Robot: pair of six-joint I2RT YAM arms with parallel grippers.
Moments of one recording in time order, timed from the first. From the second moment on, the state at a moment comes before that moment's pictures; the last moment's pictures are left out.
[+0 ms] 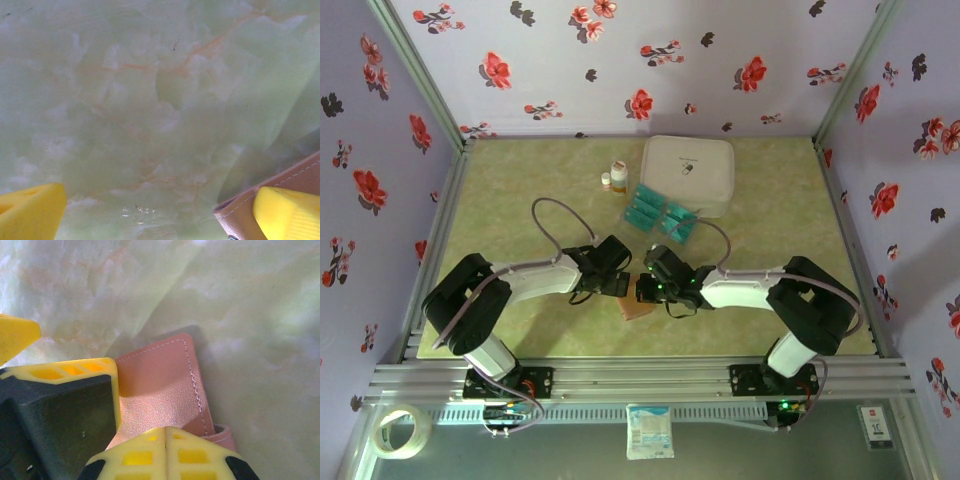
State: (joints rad) left arm -0.86 1.63 0.85 -0.48 -0.26 -0.59; right arm 0.94 1.60 0.72 -0.01 -0.12 0.90
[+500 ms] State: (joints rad) left arm -0.86 1.64 0.86 -0.48 -0.26 -0.59; right arm 0.94 1.60 0.80 -0.14 -0.11 0.87
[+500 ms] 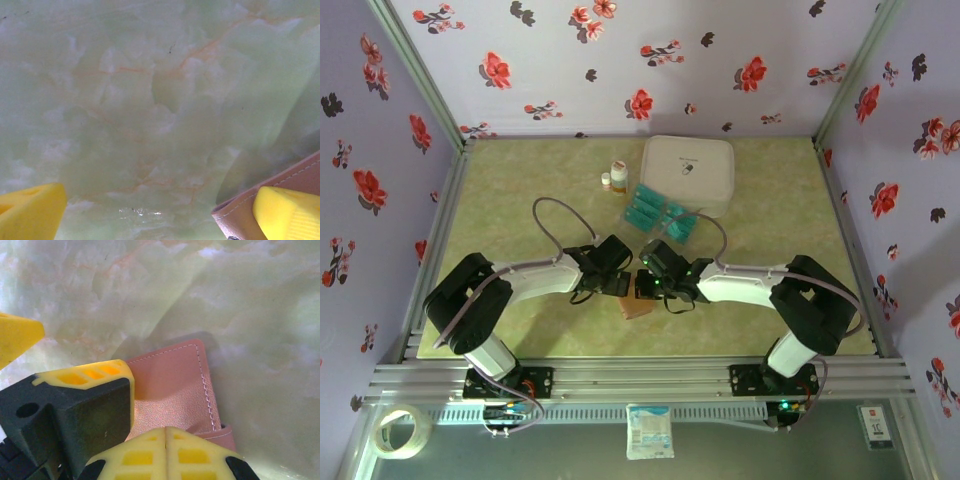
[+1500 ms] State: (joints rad) left arm -0.86 1.64 0.86 -0.47 -0.26 -0.59; right arm 0.94 1.64 0.74 0.01 -0.10 0.89
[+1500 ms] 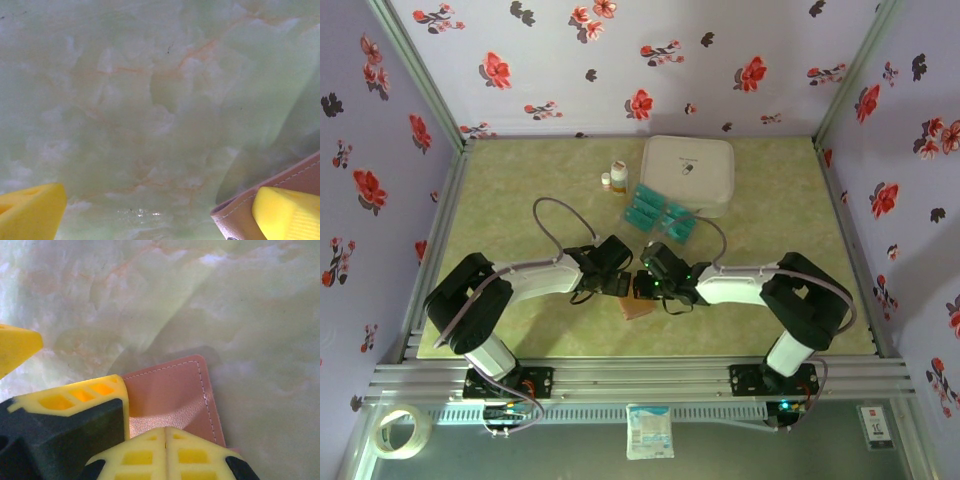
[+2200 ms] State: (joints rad) left arm -0.87 1.67 0.86 -0.44 -0.22 -0.64; right arm 1.07 1.61 0.53 0.37 0.17 0.84
